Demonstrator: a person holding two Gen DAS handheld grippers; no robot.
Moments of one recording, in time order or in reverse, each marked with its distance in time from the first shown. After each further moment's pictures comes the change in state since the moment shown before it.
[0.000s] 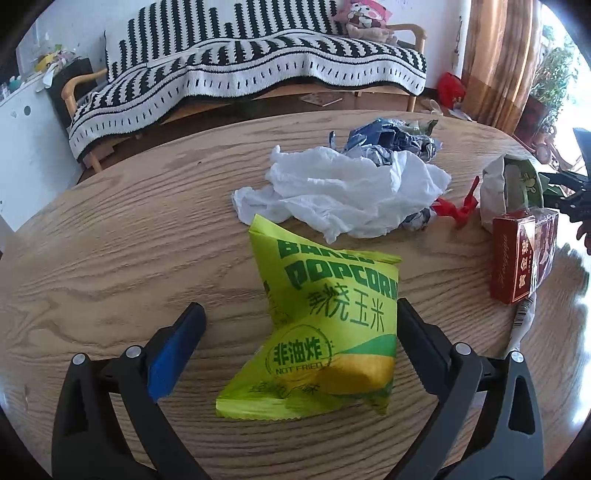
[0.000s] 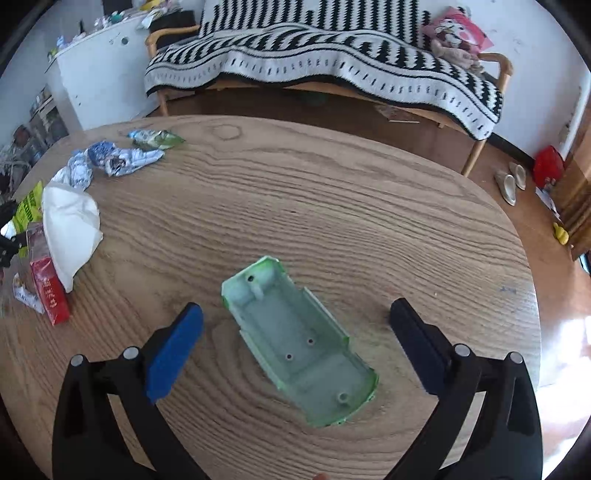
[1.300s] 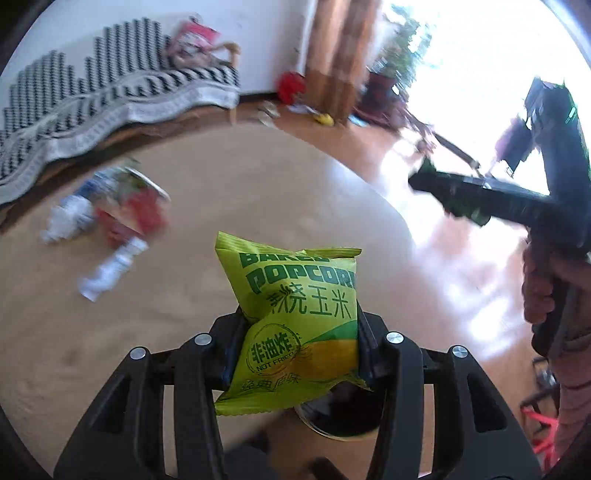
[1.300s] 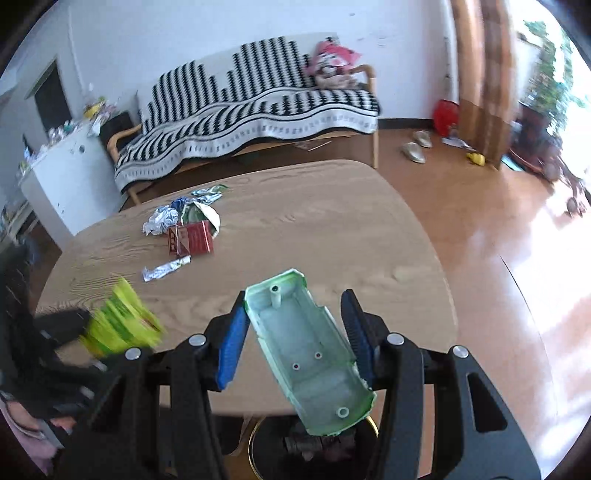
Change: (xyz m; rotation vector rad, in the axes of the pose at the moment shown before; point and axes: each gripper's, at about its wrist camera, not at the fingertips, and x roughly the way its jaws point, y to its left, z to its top) left arm -0.206 -0.264 -0.110 0.285 -0.027 -0.470; right arm -0.333 0.115 -0.227 0.447 -0.231 -0.140
